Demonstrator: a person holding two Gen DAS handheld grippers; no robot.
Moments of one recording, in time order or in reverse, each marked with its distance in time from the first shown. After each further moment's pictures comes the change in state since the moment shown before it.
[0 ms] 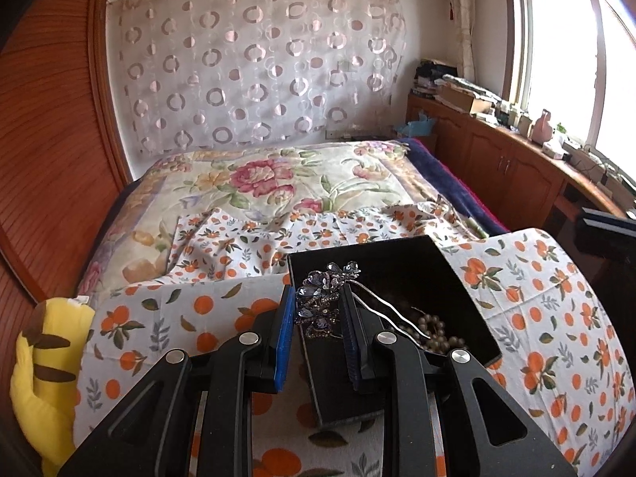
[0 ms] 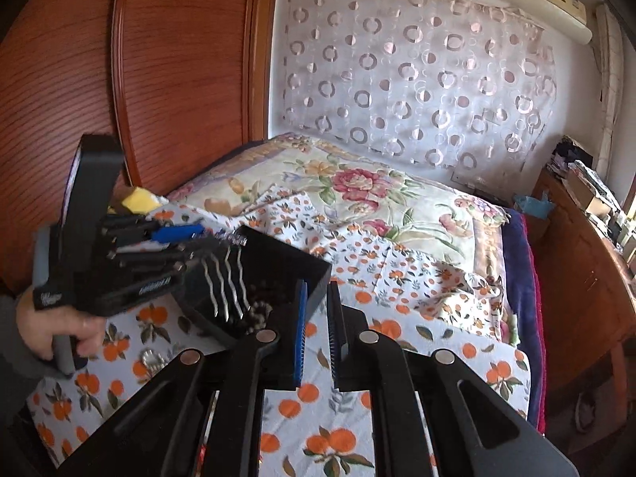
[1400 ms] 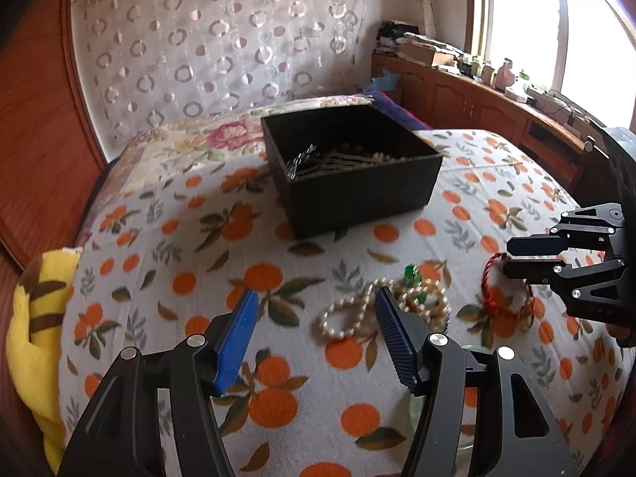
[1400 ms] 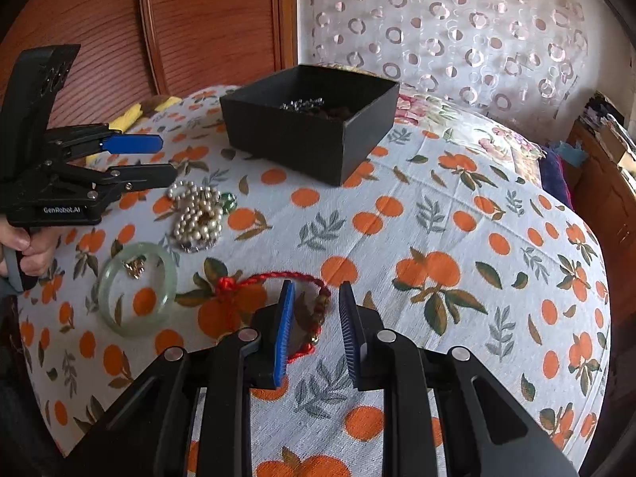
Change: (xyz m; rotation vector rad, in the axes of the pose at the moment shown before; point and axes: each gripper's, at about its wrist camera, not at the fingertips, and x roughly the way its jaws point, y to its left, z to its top) left arm -0.057 0.000 -0.114 0.097 0.120 -0.090; right arm 0.021 0.043 -0.136 -0.009 0.210 0.113
